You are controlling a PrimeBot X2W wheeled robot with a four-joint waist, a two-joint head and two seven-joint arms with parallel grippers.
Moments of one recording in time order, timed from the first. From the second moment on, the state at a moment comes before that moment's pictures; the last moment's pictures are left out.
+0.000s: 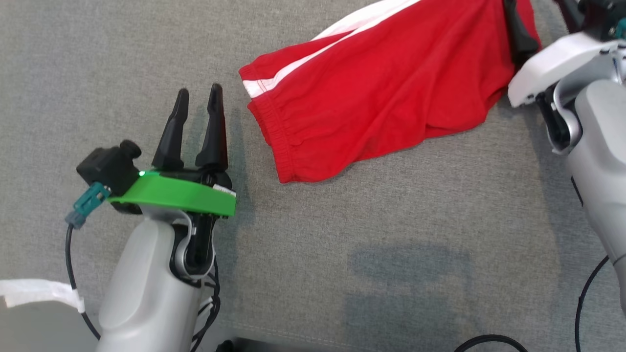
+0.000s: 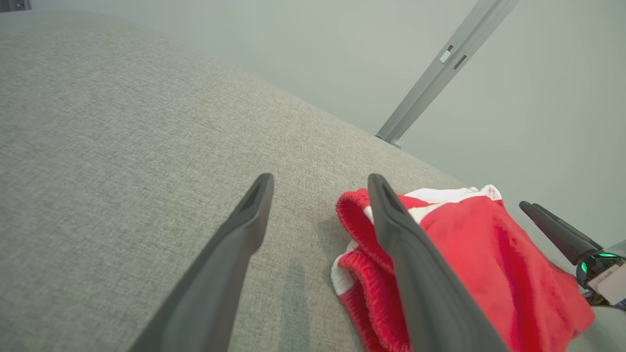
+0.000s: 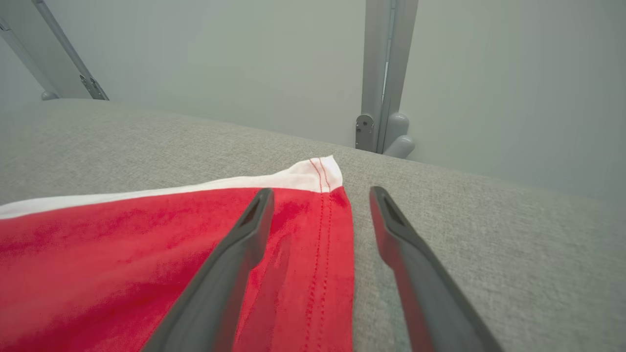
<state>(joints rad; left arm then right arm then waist) -0.52 0.05 -0.26 0.34 -0.70 -0.13 -0.26 -1.03 -0.35 0.37 0.82 0.40 0.13 -0.26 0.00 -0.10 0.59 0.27</state>
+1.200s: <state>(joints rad) -0.31 0.05 -0.21 0.34 -0.64 -0.13 -0.26 -0.79 -0.27 0.40 0.99 0.72 0.13 -0.26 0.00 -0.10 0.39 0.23</state>
